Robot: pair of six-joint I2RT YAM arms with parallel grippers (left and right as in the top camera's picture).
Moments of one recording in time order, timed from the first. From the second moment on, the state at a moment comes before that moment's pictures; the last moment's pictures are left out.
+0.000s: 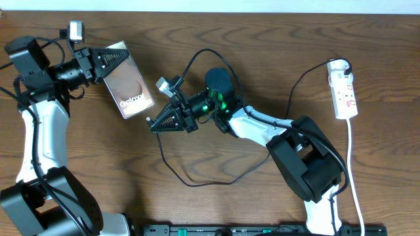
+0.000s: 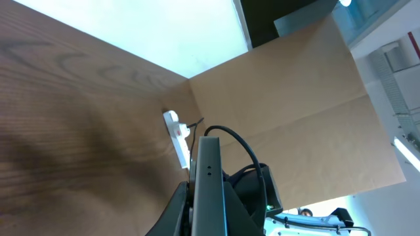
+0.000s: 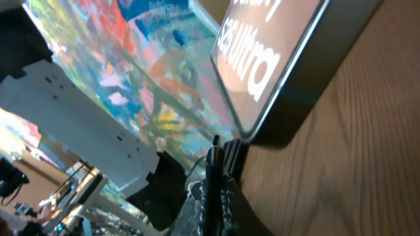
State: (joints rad) left arm 0.39 1.62 1.20 -0.06 1.48 -0.64; right arm 0.69 2.10 1.25 0.92 -1.38 0.77
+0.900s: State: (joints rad) left arm 0.34 1.62 1.20 -0.06 1.48 -0.61; right arm 0.69 2.10 1.25 0.96 -1.35 0.83
